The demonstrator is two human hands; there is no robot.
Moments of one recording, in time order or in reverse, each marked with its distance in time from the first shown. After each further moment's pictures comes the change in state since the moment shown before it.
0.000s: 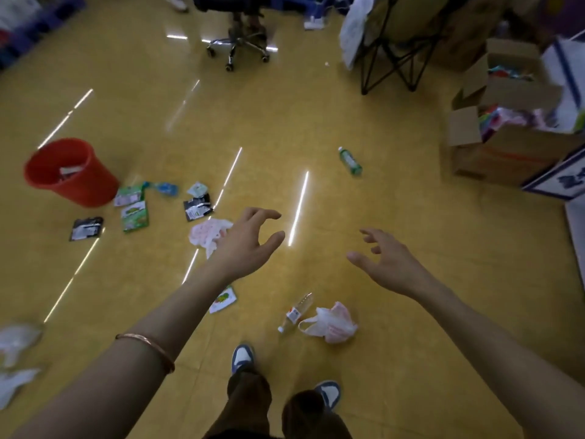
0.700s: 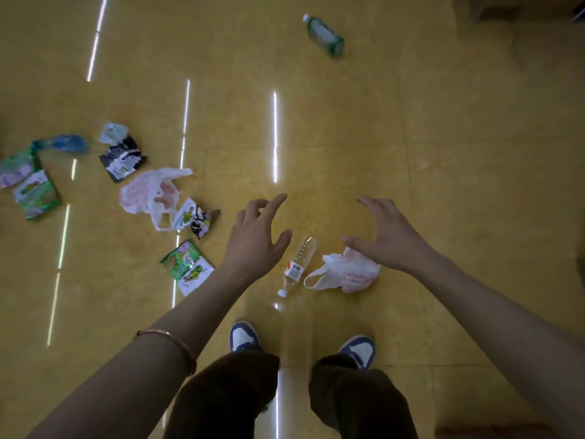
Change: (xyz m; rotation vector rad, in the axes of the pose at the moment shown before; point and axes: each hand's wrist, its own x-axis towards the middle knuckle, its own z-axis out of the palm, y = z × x) left_hand 0.108 -0.202 0.288 0.232 -0.207 0.020; right_hand 0.157 0.220 0.217 -0.022 -0.053 0.209
